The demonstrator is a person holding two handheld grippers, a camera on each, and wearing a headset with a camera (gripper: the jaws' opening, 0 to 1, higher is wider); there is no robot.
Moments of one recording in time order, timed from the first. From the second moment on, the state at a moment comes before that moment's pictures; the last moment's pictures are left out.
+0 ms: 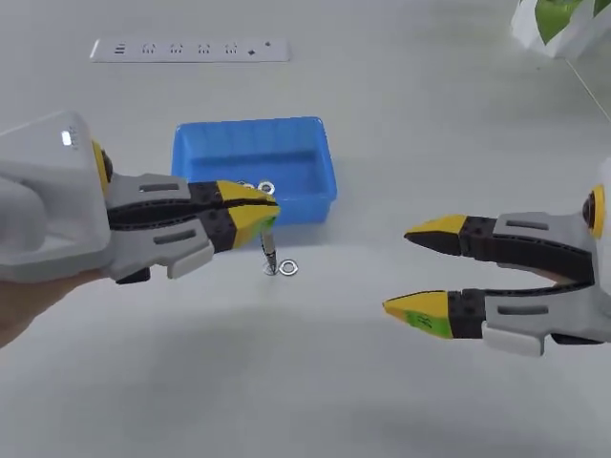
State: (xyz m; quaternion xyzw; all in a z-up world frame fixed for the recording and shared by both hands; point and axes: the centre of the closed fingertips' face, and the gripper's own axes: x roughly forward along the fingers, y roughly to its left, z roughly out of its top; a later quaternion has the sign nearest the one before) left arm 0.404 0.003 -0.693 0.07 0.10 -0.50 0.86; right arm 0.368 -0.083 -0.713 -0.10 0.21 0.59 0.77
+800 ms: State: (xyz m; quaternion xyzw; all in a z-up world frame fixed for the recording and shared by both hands) left arm 0.396 0.002 -0.696 0.10 0.14 -0.53 0.83; right arm 0.369 -0.062 -0.707 -0.10 0.20 0.61 0.76
